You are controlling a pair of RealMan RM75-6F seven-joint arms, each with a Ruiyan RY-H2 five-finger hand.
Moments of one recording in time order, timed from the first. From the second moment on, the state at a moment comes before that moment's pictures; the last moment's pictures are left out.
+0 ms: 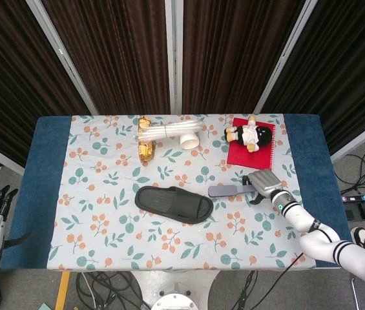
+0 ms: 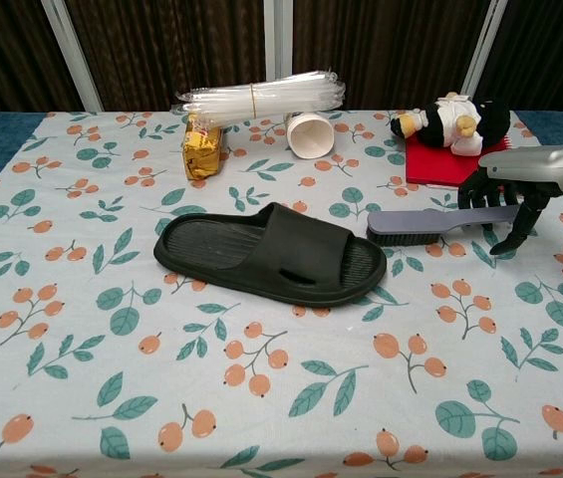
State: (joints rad) left arm -0.04 -1.21 -0.04 -1.53 1.44 1.49 -0.05; right arm 0.77 -1.47 0.10 -1.09 -1.35 0.52 0.15
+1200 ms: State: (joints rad) left arm -0.13 -1.24 -0.09 -1.47 1.51 1.45 -0.15; right arm 0.83 -1.42 0.04 -1.14 -1.48 0.54 0.42
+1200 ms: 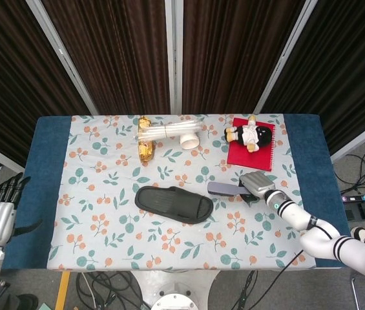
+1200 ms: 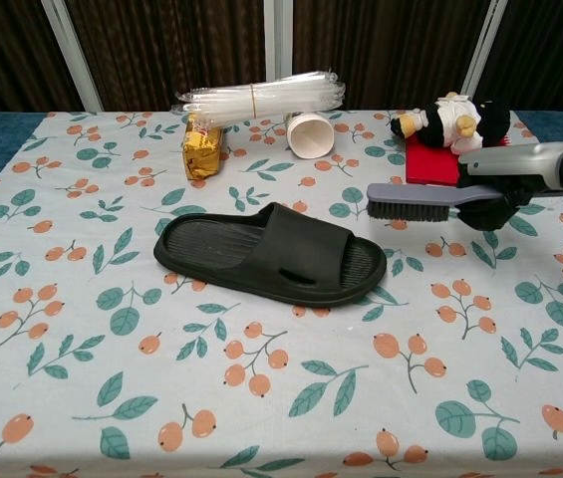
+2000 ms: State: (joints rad) left arm -0.76 -1.44 -0.09 -1.32 1.70 0.82 -0.51; right arm 0.80 -1.20 0.07 -1.48 -1.50 0.77 0.25
